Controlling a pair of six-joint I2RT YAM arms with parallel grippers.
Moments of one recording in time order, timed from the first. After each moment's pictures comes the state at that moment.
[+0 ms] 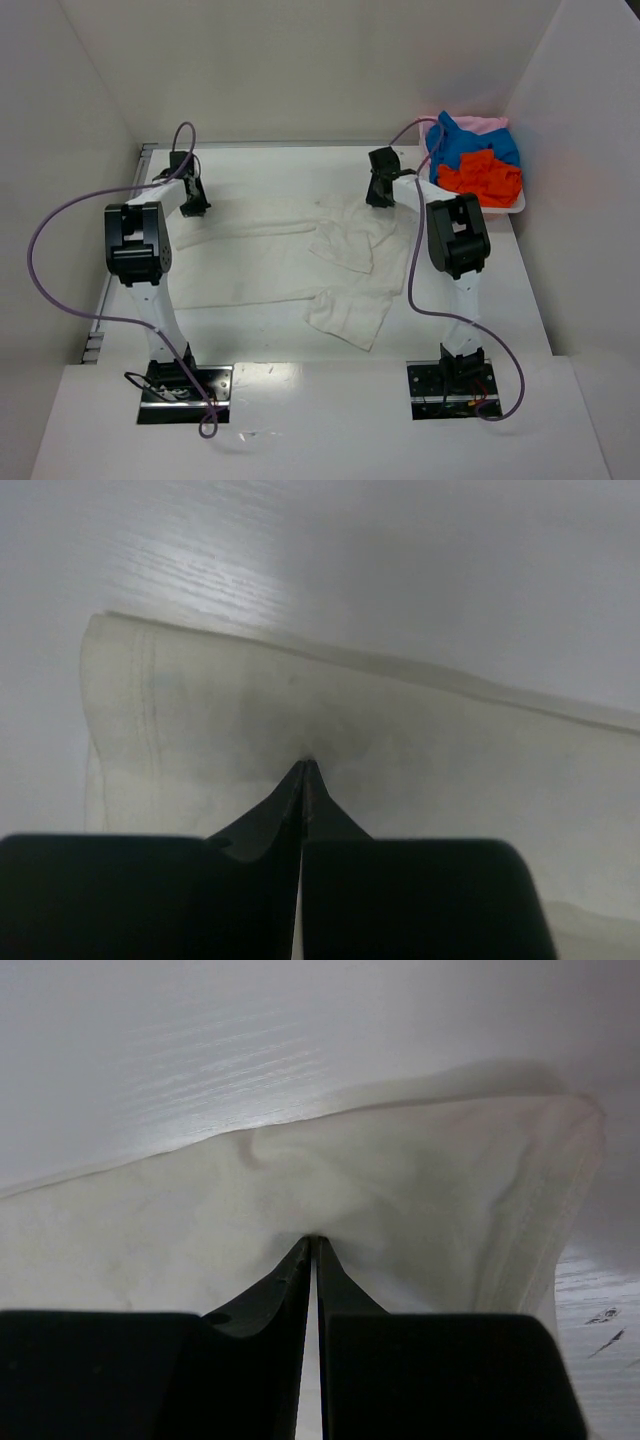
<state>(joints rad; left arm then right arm) 0.11 2.07 1.48 -0.41 -0.09 -0.24 0.28 2.18 1.59 -0.34 0.19 0.49</state>
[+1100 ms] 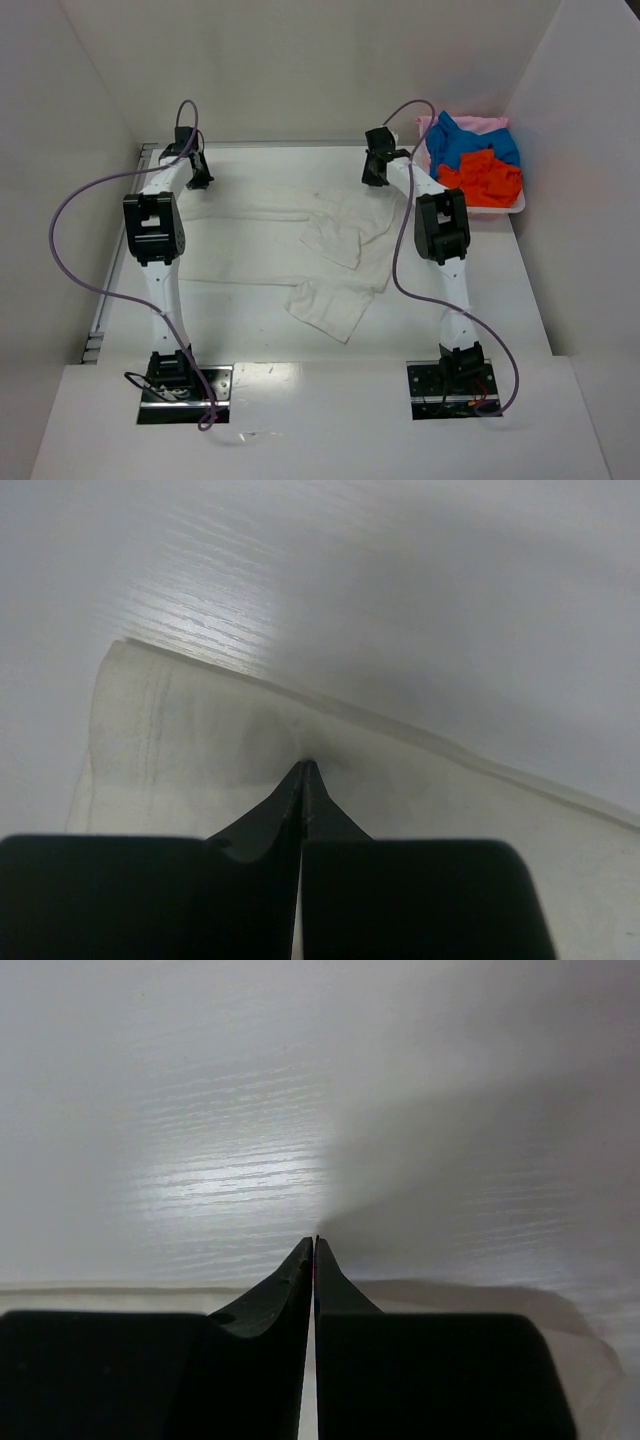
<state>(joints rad) 0.11 2.42 2.04 -0.55 -0.10 -0.24 0.25 2.45 2.07 -0.49 0.17 0.43</state>
